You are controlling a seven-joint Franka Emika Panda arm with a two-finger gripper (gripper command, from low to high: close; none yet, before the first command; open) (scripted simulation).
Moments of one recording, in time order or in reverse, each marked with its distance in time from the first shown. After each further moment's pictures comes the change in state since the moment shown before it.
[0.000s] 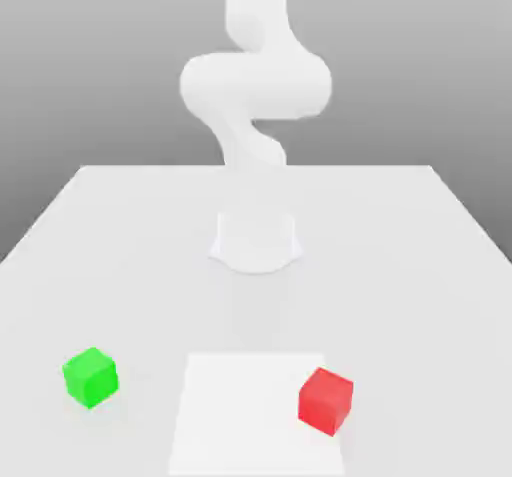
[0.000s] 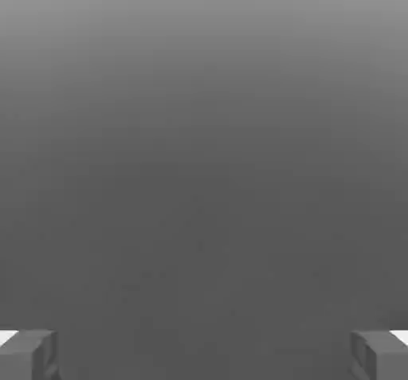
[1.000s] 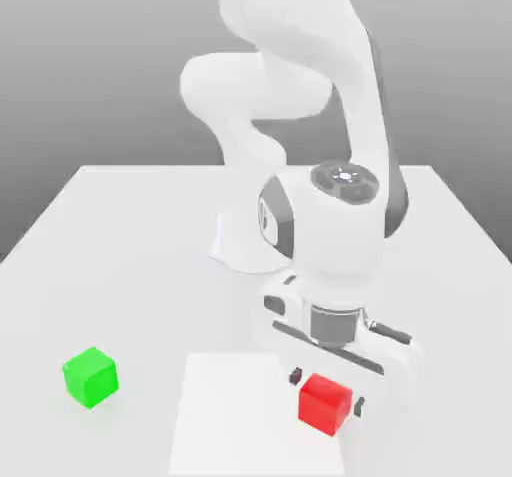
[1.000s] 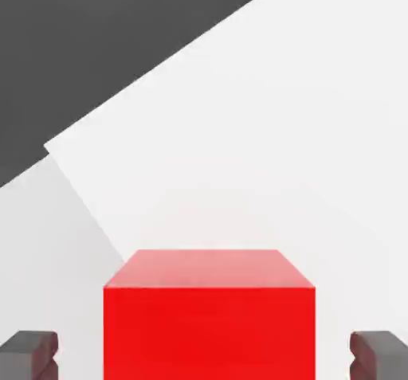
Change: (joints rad) arm 0.040 1.011 0.111 -0.281 -0.194 0.568 0.858
